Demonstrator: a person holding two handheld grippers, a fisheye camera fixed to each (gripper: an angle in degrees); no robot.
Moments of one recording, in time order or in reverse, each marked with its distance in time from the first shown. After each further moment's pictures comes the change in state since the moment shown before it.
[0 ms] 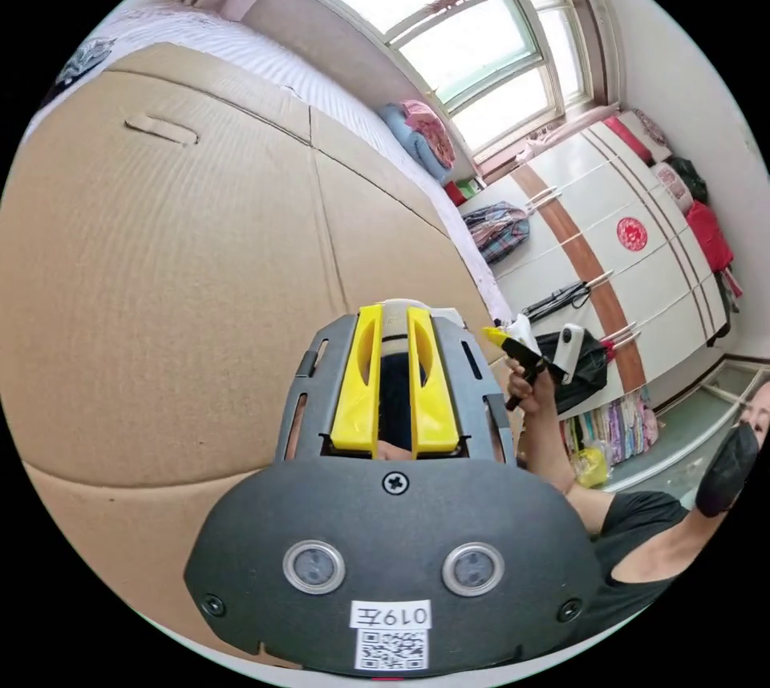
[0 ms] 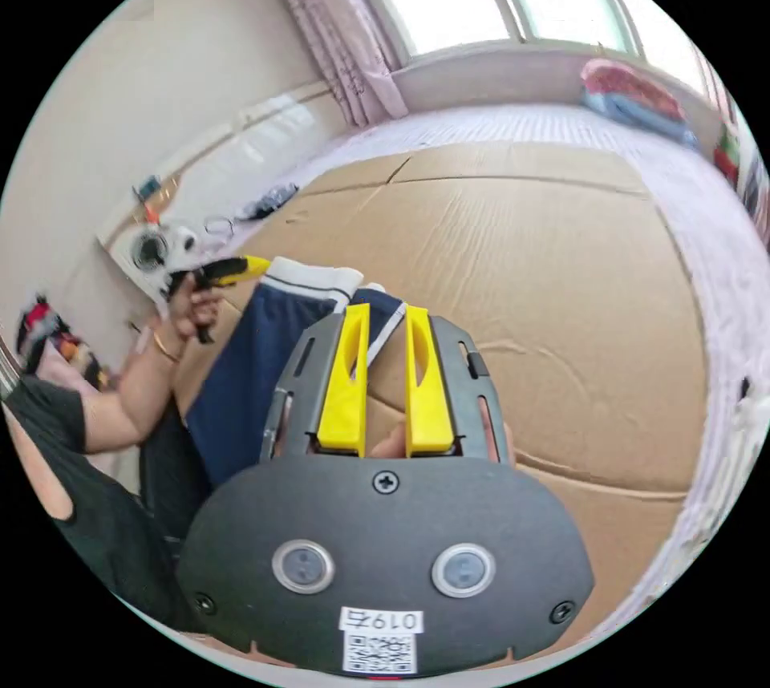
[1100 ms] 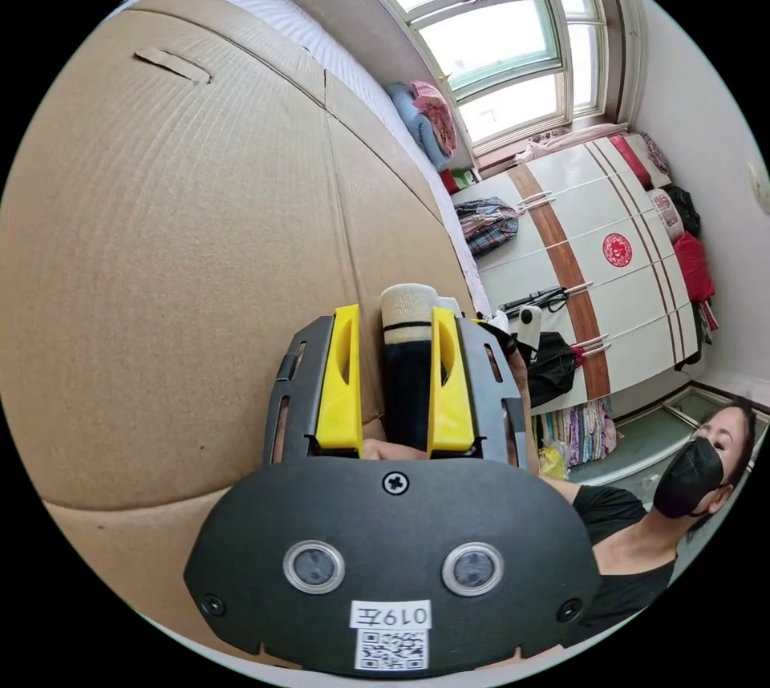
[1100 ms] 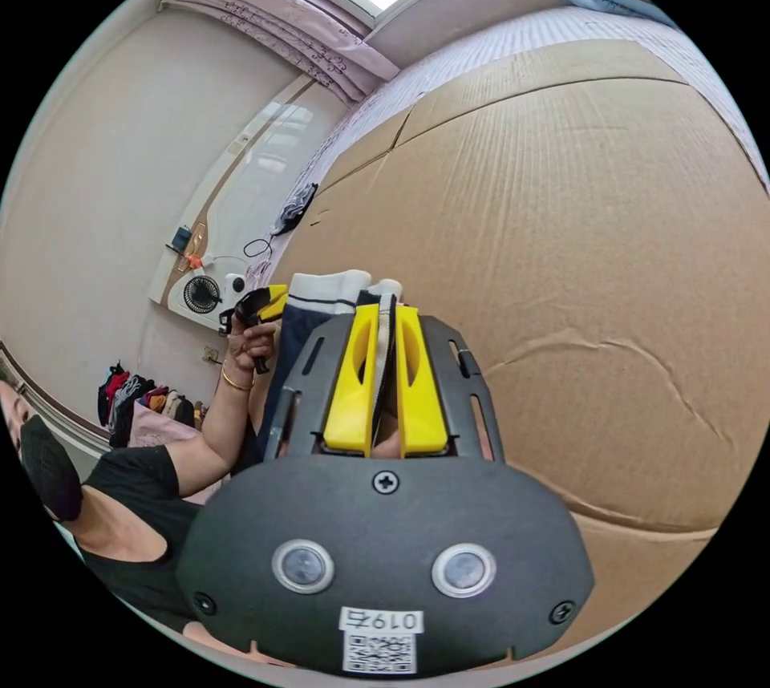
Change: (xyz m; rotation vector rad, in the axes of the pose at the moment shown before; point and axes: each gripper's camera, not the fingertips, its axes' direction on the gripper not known) left arm -0.236 -0.032 0.109 -0.059 0.196 -0.175; right arm 0.204 -0.196 0.115 -0.112 -0.408 0.310
